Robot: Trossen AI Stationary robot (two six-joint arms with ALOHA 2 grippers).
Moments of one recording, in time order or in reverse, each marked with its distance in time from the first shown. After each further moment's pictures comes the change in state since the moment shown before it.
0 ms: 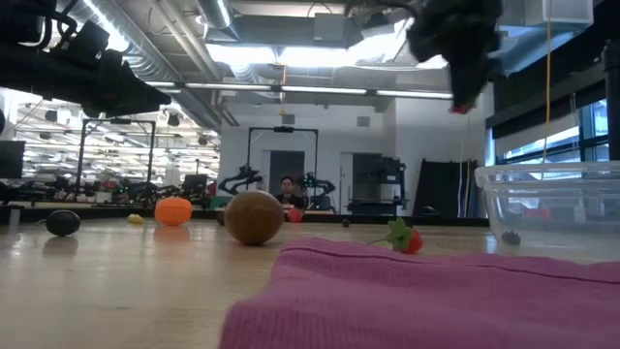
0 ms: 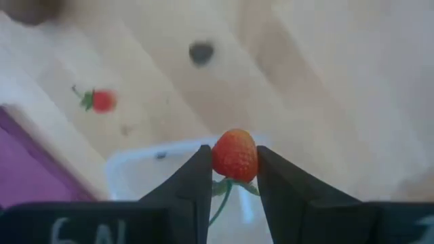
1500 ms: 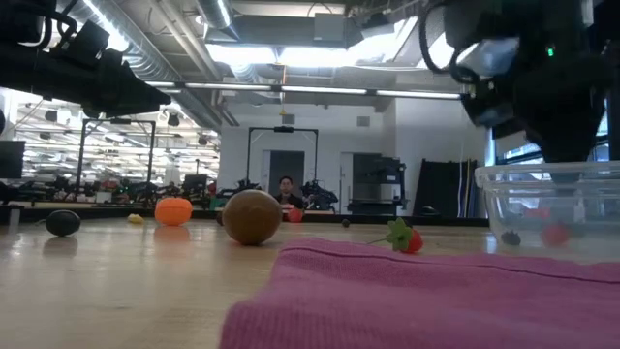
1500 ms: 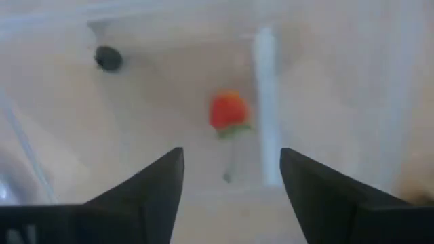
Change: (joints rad) left arm 0.000 0.000 0.000 0.000 0.000 -0.006; right arm 0.285 0.048 -0.353 0.173 0.006 0.209
